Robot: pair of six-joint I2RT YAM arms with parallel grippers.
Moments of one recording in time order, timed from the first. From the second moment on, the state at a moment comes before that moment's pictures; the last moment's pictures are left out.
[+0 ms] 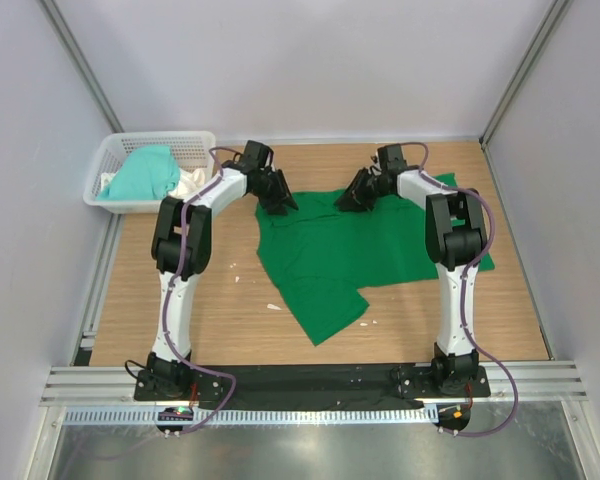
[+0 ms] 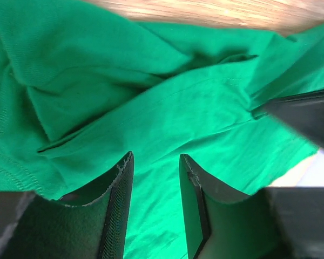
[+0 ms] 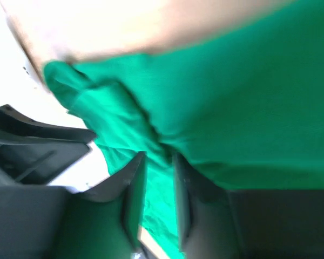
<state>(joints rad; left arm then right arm) -0.34 2.28 1.83 -0.56 0.37 -0.70 0.18 2.27 1.65 -0.35 -0.60 0.78</state>
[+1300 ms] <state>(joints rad) -0.24 2.41 2.16 -0.77 0.24 -0.58 0.12 2.47 2.22 -0.76 -0.13 0.40</state>
